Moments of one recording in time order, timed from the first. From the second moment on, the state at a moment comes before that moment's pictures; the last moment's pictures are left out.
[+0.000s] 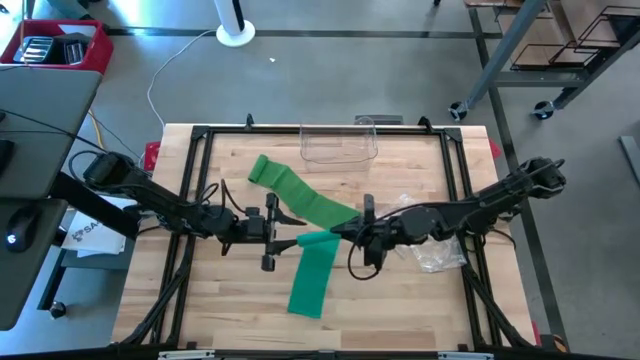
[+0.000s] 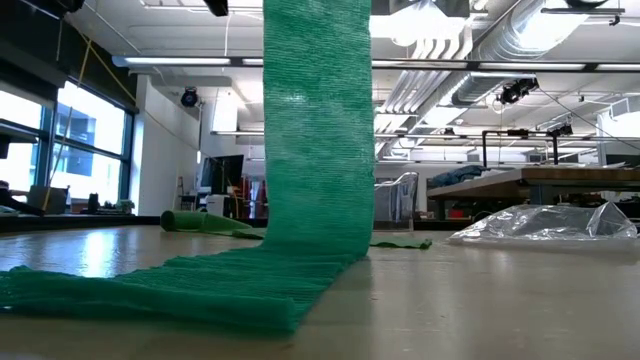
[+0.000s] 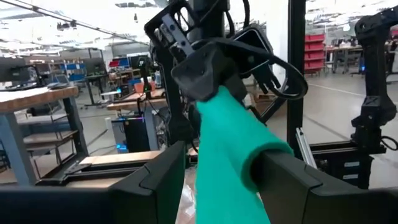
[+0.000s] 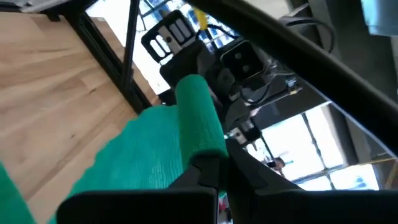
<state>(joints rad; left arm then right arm) -0.38 1.30 0.59 0.85 -0.37 0.15 0.36 1.39 0.93 0.38 0.37 -1.02</state>
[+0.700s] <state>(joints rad) -0.40 1.28 0.60 0.83 -0.54 0.32 0.33 1.37 0.94 0.37 0.49 -0.79</state>
